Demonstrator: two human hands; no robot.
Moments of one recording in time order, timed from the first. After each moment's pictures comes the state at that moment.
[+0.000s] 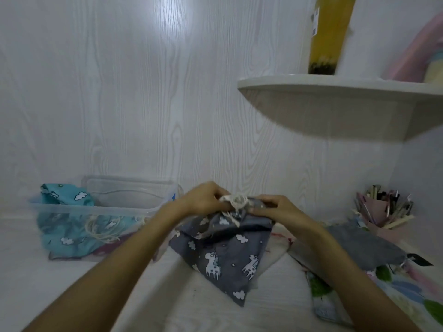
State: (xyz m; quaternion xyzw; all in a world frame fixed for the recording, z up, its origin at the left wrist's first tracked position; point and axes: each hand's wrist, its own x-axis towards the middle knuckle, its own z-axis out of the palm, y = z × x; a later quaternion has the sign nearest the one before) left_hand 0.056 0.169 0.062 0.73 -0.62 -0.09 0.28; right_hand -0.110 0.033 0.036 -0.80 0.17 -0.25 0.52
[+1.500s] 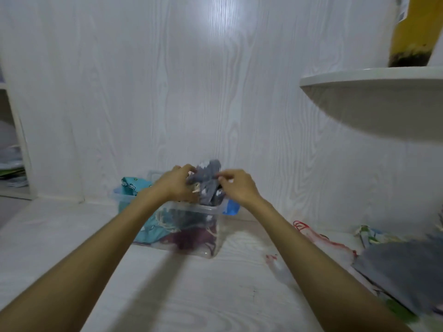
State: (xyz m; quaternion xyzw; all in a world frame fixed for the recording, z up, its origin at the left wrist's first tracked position) left_hand 0.162 0.287 0.079 0.88 -0.41 0.00 0.22; right_hand 0.075 0.138 0.055 -0.89 0.17 -0.29 0.31
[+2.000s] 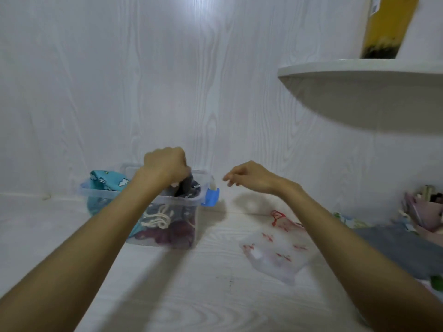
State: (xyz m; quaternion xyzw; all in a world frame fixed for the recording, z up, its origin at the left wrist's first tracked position) left_hand 0.133 0.256 0.104 0.92 -0.34 0.15 0.11; right_hand 0.013 0.087 0.085 -0.95 0.14 -0.13 0.26
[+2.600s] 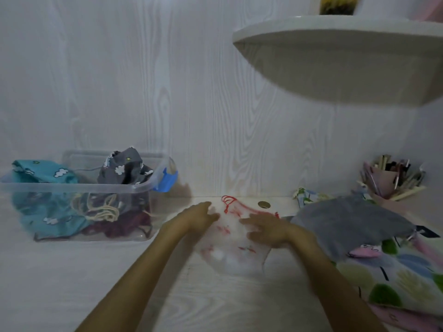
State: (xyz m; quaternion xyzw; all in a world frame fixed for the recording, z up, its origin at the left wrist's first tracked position) left_hand 0.069 0.141 -0.044 0.85 -0.47 -0.18 0.17; right_hand -0.097 0.017 -0.045 -0.95 0.26 0.11 0.12
